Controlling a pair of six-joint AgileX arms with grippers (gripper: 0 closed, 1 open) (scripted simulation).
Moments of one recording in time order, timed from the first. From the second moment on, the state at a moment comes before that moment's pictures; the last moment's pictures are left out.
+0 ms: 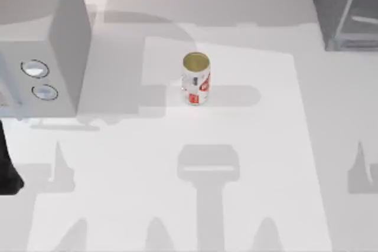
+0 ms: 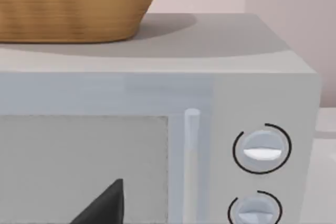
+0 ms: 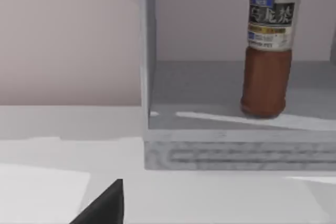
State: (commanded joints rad) left arm 0.00 0.00 0.00 0.00 0.00 0.00; right arm 0.00 0.00 0.00 0.00 0.00 0.00
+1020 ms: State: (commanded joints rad) left arm 0.00 0.00 0.00 0.00 0.00 0.00; right arm -0.13 1.19 0.59 0.64 -0.11 0.02
